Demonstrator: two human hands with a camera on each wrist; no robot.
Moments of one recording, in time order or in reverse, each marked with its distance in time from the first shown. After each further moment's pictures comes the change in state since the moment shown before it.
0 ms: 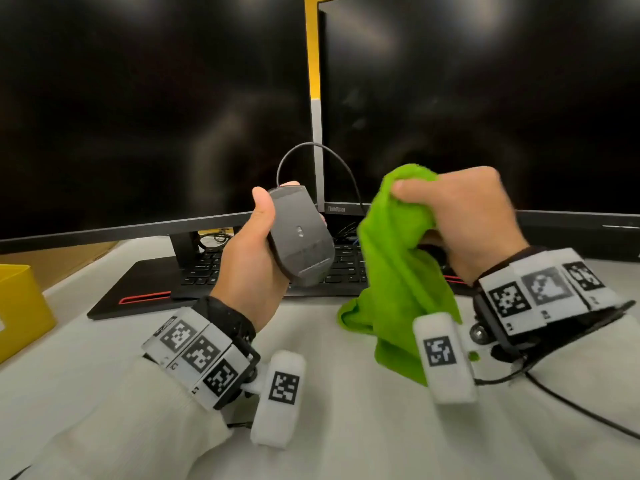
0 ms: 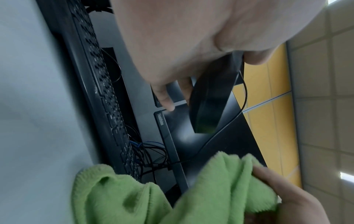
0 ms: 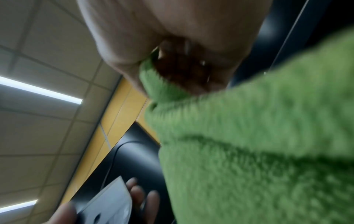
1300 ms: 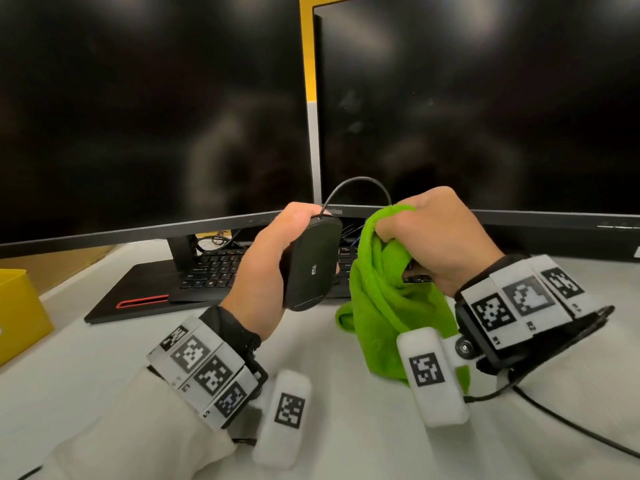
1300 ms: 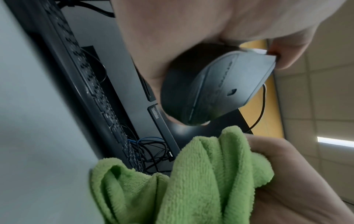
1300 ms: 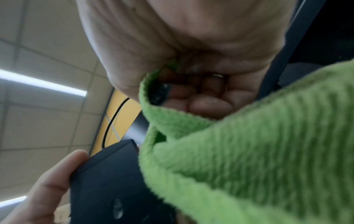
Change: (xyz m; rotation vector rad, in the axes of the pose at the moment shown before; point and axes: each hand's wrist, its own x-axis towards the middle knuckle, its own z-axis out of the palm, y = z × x) left_hand -0.008 -0.007 0.003 0.229 -0.143 0.092; right_hand -0.017 0.003 0.011 -0.202 -0.188 0.102
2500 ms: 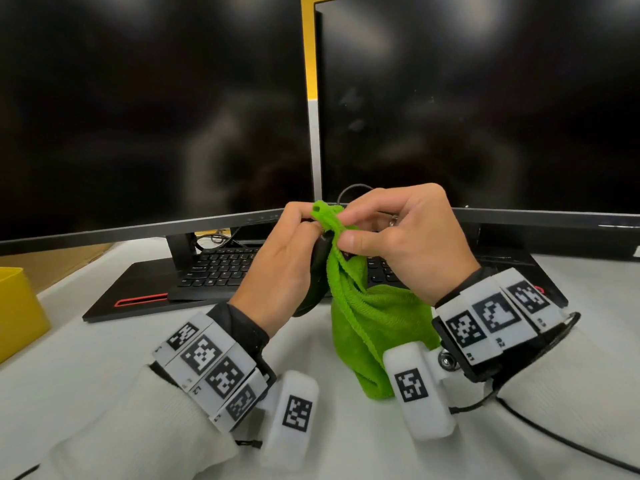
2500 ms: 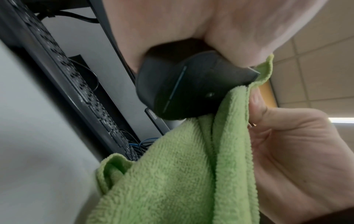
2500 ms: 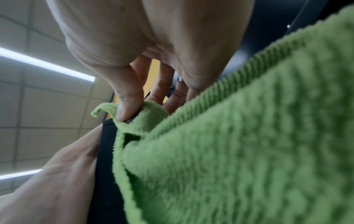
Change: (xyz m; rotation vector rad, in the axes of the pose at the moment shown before) left_hand 0.000 -0.001 0.012 0.658 0.069 0.243; right_hand -0.005 0.008 0.015 0.127 -0.159 -0.471
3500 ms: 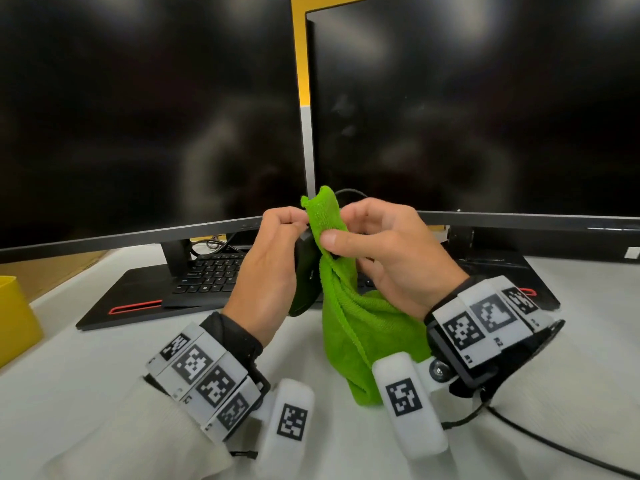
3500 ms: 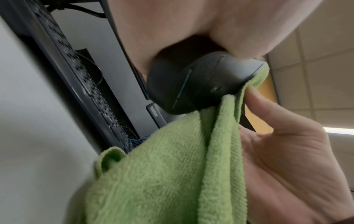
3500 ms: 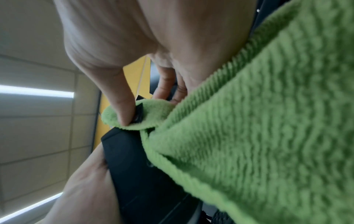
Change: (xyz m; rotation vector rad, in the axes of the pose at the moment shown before) left_hand -0.003 0.019 -0.002 -0.286 0.156 -0.318; right_hand 0.000 0.010 0.010 0.315 0.009 0.299
